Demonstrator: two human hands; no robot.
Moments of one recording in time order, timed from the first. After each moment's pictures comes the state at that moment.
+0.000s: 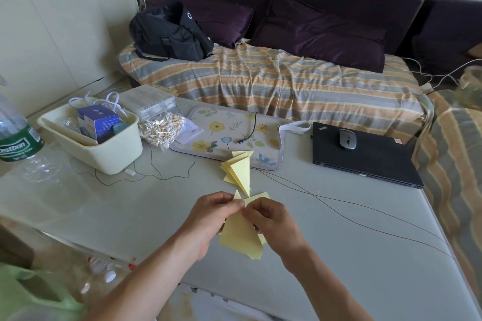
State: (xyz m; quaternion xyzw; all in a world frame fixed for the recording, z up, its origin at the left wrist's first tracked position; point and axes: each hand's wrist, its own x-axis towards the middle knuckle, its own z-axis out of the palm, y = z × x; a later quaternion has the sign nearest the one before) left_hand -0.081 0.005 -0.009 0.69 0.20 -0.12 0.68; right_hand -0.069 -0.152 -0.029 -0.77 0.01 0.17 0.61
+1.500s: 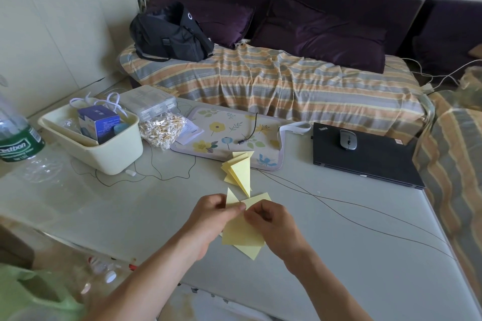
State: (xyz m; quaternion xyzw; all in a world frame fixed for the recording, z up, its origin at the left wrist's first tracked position) left_hand -0.082 0.005 -0.009 0.73 0.21 -0.12 0.64; right_hand -0.070 -0.154 -0.029 -0.82 0.01 0.15 0.55
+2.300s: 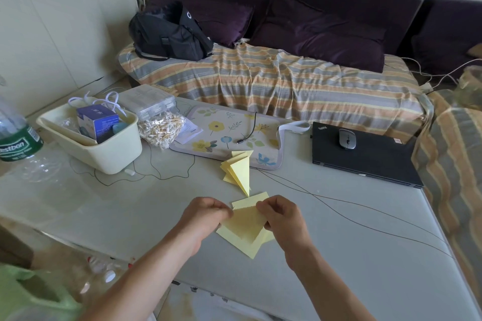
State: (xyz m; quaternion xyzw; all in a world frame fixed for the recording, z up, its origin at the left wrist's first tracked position) left_hand -0.079 0.017 -0.009 0.77 0.25 -0.14 0.56; right_hand -0.061 -0.161 -0.039 -0.76 0.12 0.10 0.63
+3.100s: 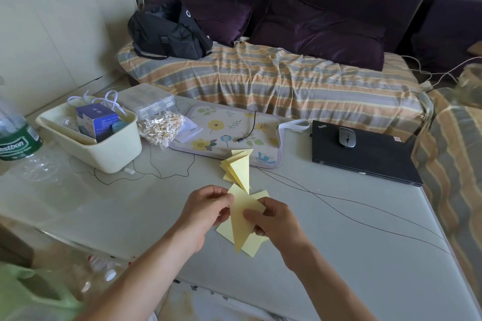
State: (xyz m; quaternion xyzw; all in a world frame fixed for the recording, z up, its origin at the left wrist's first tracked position) left_hand -0.073 0.014 -0.013 0.68 0.25 -0.07 0.69; right_hand -0.066 -0.157 -0.032 -0.74 0.06 0.19 0.65
